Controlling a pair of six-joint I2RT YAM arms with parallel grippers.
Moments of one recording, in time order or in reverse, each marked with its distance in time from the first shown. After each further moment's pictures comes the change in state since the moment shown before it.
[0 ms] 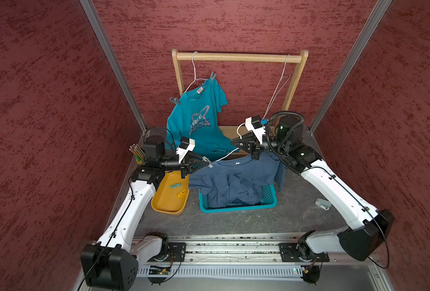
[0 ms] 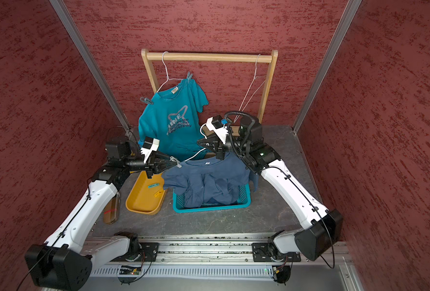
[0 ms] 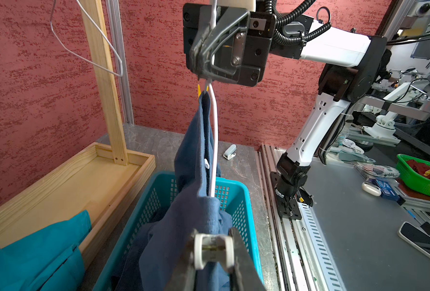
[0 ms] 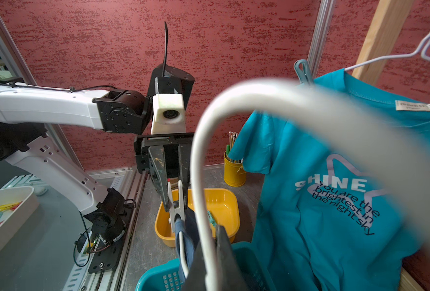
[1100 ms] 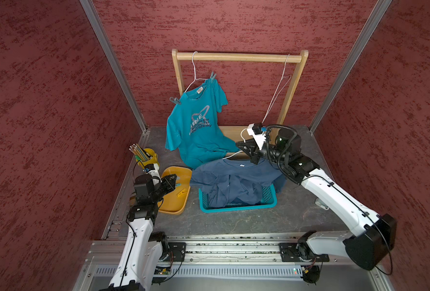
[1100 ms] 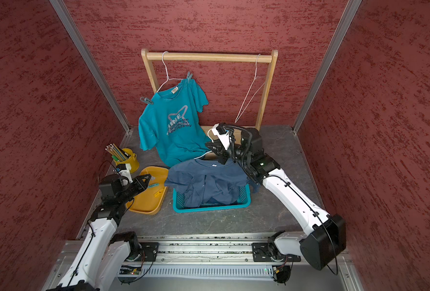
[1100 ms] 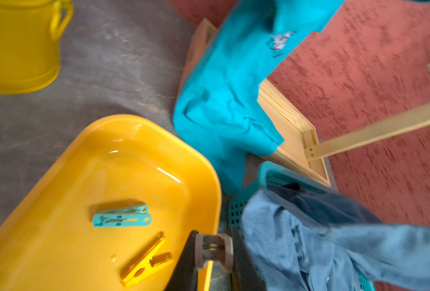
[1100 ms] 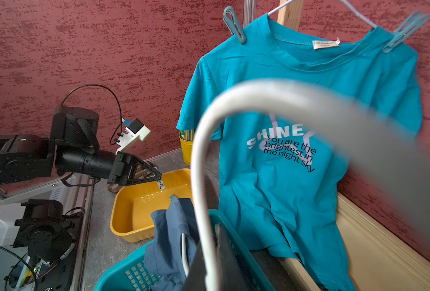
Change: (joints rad) left arm 0.282 -0.375 -0.606 0.069 -0.902 -0.859; right arm 0.000 -0.081 -0.221 0.101 0.283 0.047
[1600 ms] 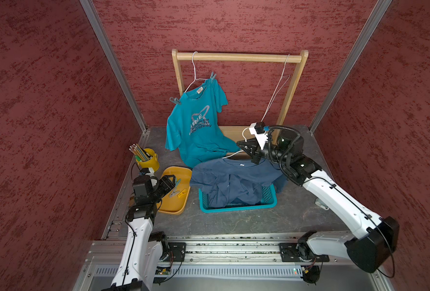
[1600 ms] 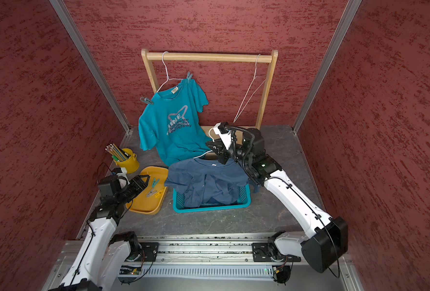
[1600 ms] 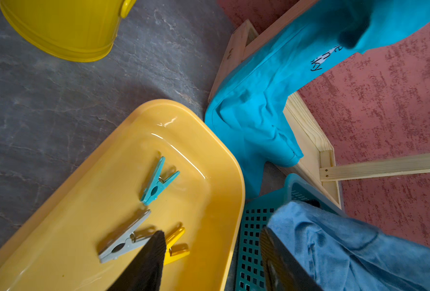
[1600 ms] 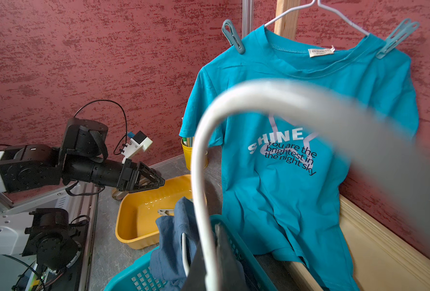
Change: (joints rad) left arm 0.030 -0.027 0.028 -0.085 -0.020 -0.033; right arm 0.000 -0.032 -0.019 0.034 0.003 0.057
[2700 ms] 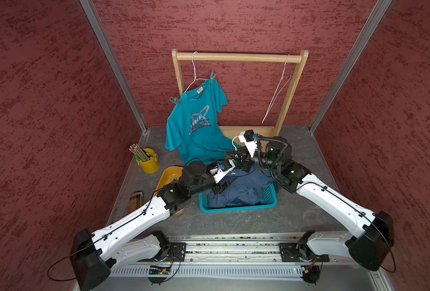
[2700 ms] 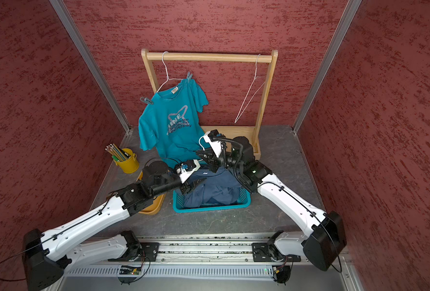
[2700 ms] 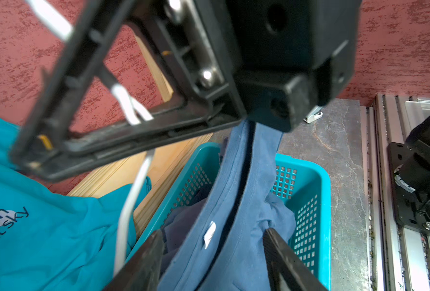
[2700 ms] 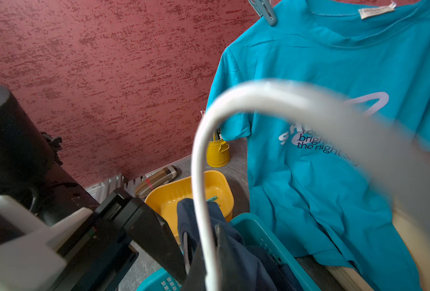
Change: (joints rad) left arm -0.990 0.336 0.427 0.183 -0.222 0.876; right arm 0.136 0.023 -0.071 0.067 0.079 0.092
